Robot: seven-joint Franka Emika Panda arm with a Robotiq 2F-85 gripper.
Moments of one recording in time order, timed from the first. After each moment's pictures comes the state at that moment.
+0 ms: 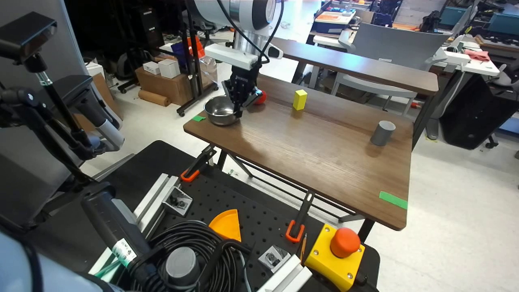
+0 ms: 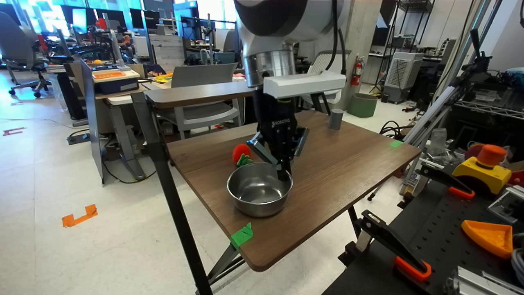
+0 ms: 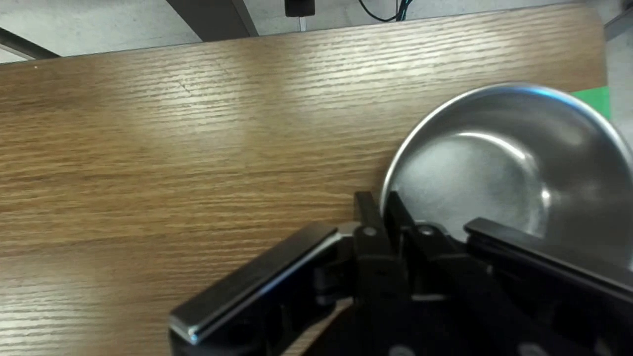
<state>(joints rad) 0.21 0.63 0.09 -1.90 0.02 2.22 0.32</state>
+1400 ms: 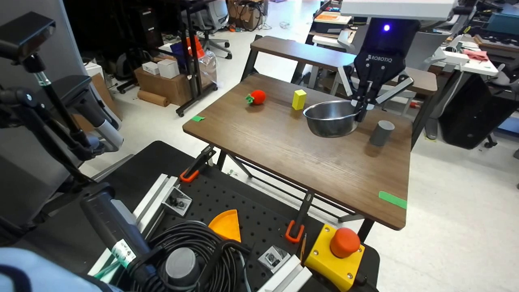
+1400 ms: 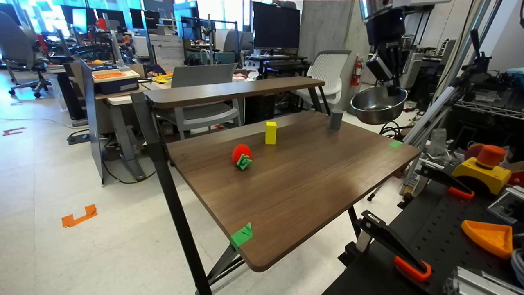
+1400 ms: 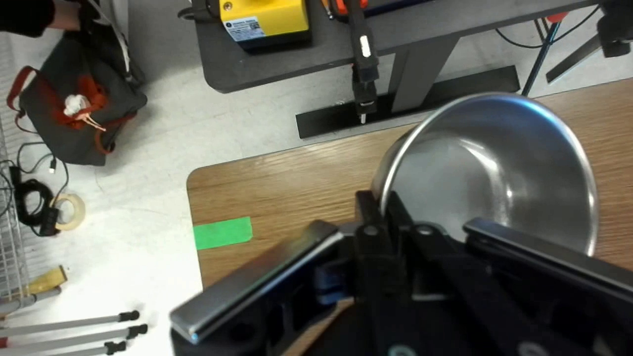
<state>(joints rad) -0.09 0.36 -0.12 -1.93 -0.14 1.89 0.03</state>
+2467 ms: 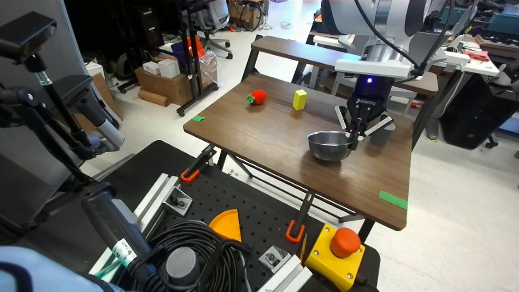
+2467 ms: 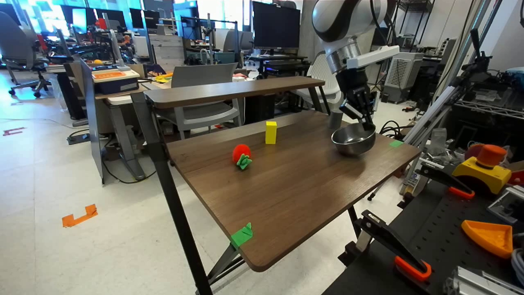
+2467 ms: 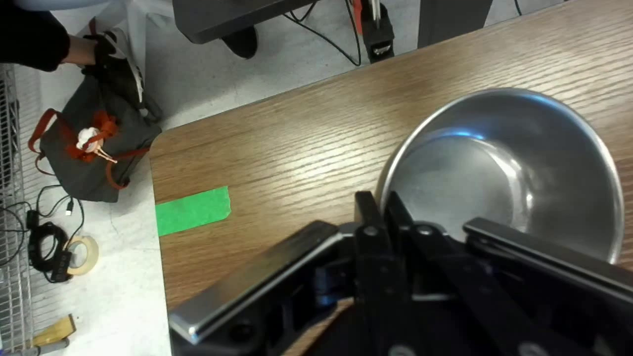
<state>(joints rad) -0.09 0.80 -0.13 -1.53 -0.14 1.77 0.11</state>
